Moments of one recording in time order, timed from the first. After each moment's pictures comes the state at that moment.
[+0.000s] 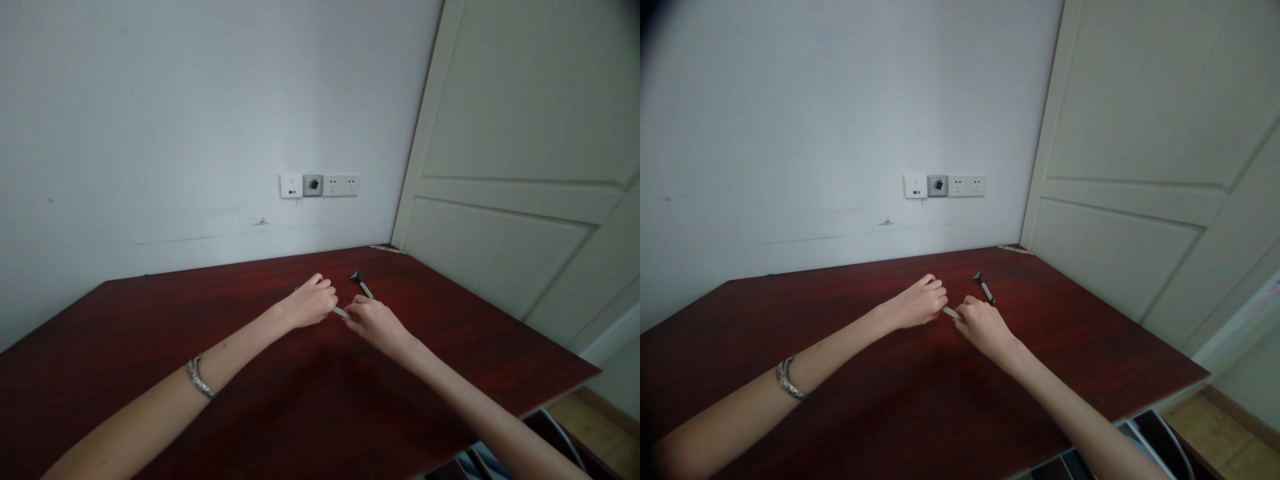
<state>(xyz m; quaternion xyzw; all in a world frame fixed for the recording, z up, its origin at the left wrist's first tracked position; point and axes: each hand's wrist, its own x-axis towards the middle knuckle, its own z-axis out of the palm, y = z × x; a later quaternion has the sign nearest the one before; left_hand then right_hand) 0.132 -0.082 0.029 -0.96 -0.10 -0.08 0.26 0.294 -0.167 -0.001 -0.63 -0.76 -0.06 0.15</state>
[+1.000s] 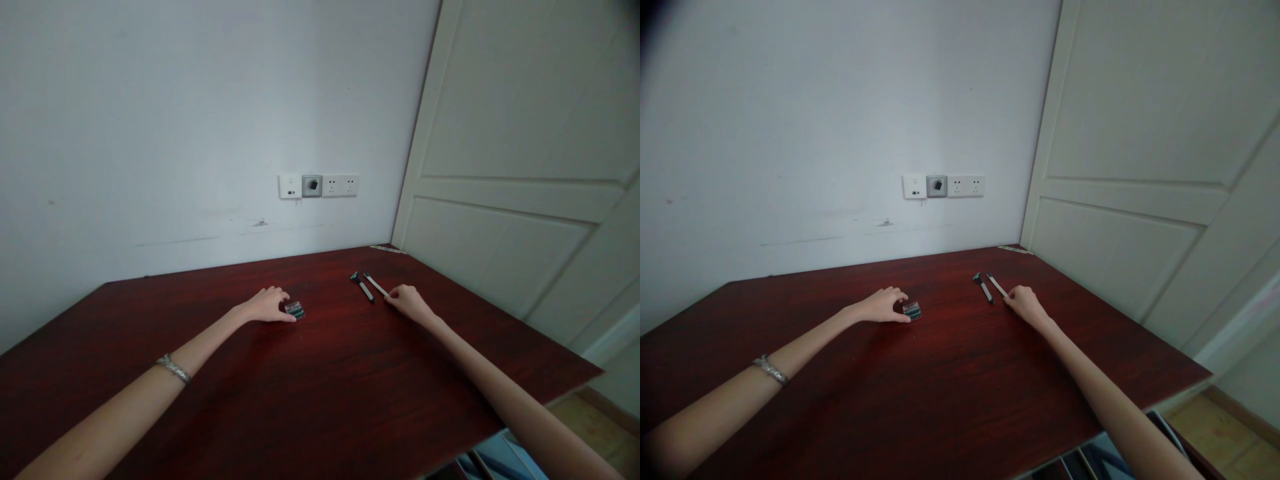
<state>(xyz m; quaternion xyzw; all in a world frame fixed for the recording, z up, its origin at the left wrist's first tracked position) 0.052 -0.002 -0.021 -0.93 -0.36 0.00 -0.04 0.433 -0.106 -0.058 -0.76 -0.61 0.04 0.22</state>
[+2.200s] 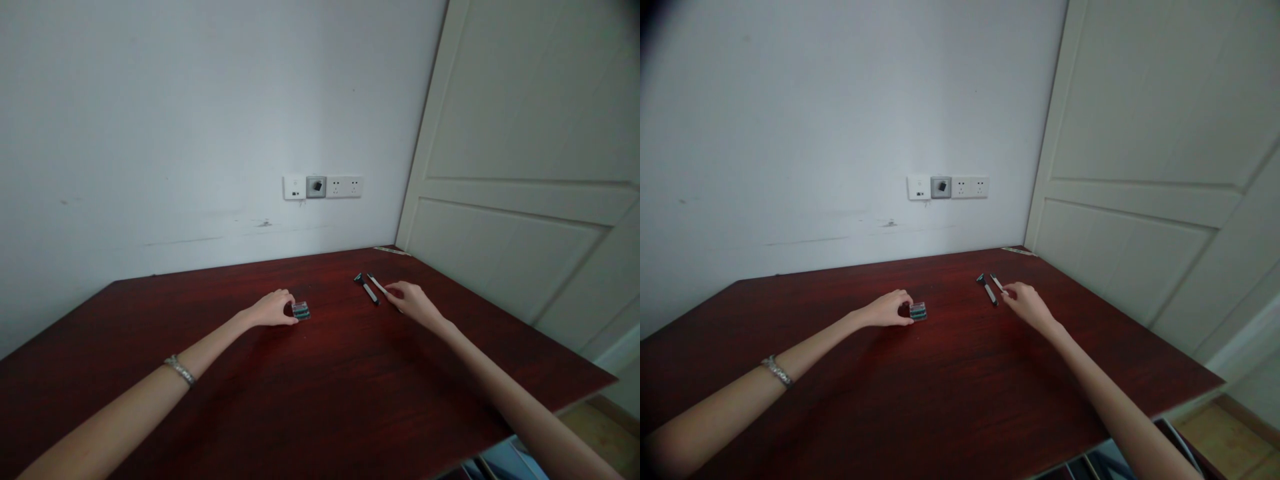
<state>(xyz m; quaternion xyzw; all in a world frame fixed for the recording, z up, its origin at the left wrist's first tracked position) 0.054 -0.011 -0.024 -0.95 -0.32 -0.05 -0.05 0.417 -0.118 -0.041 -0.68 -0.68 -0.01 0.28</state>
